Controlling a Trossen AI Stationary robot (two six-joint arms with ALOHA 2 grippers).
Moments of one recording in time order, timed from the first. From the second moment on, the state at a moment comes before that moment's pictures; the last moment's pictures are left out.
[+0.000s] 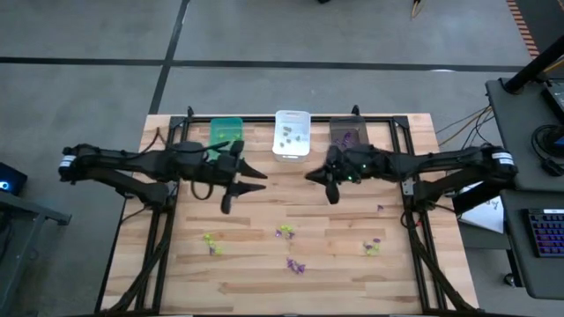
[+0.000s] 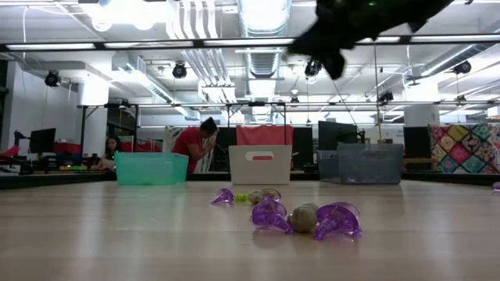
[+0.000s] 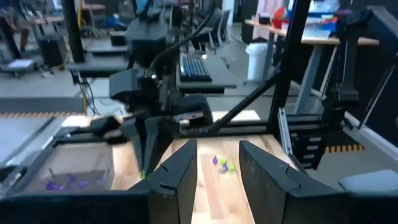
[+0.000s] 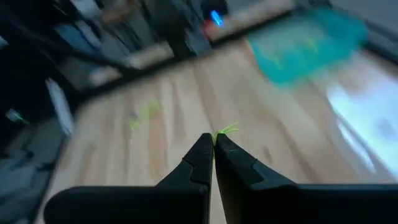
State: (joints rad) left arm -0.07 1.09 0.98 0.00 0.05 -0.03; right arm -0.09 1.22 0.77 0.10 -0.08 0.33
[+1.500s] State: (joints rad) left arm -0.22 0.67 0.69 0.06 -0.23 -0.03; right arm -0.38 2.35 1.84 0.34 -0.21 0.02
